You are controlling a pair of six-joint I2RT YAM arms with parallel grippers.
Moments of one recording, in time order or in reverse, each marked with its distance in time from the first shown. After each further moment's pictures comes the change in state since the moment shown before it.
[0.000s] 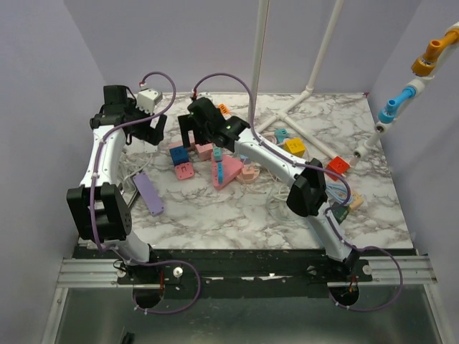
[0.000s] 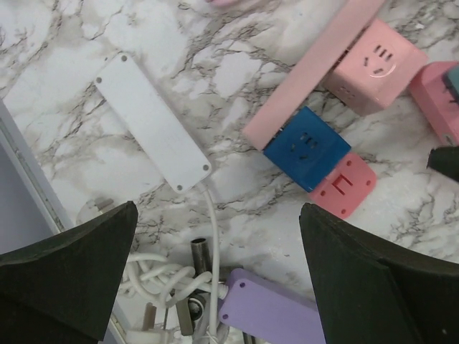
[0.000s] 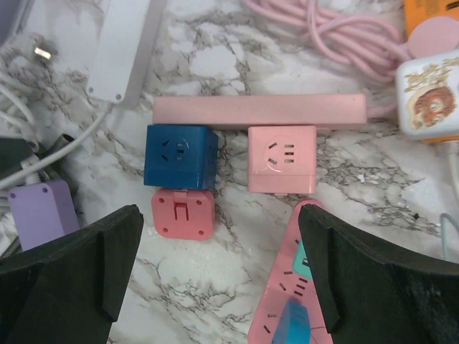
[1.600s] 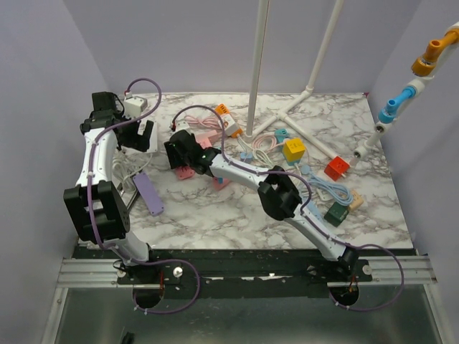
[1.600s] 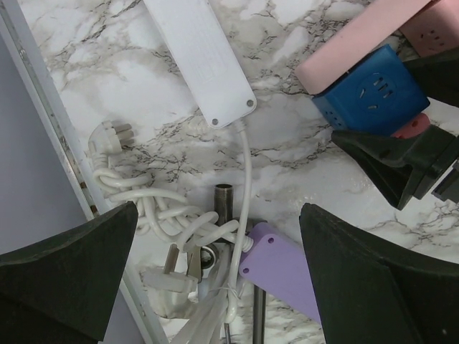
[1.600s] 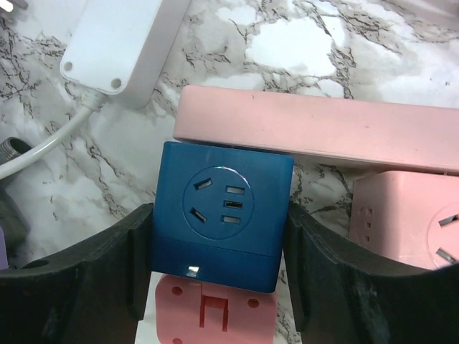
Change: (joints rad) left arm 0.104 0.043 -0.009 -0.051 -0.119 -0.030; right arm 0.077 0.357 0.051 0.362 -0.011 -0.049
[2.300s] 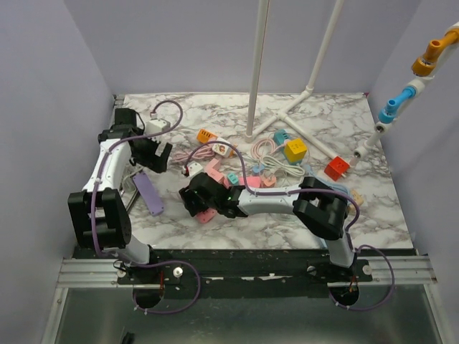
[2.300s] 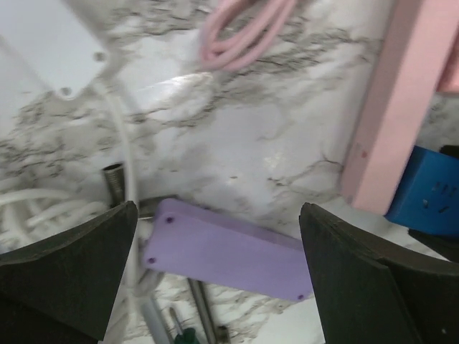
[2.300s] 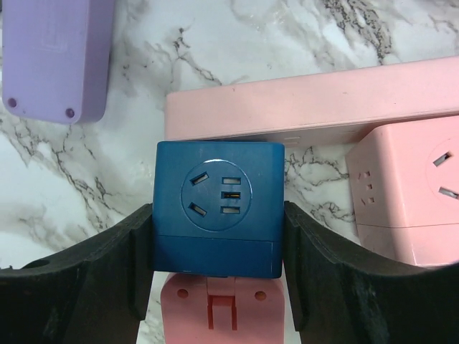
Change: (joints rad) left arm -0.082 -0.071 -0.166 -0.076 0.053 0.087; right arm 0.179 -0.626 -1.041 0.332 -0.027 -0.023
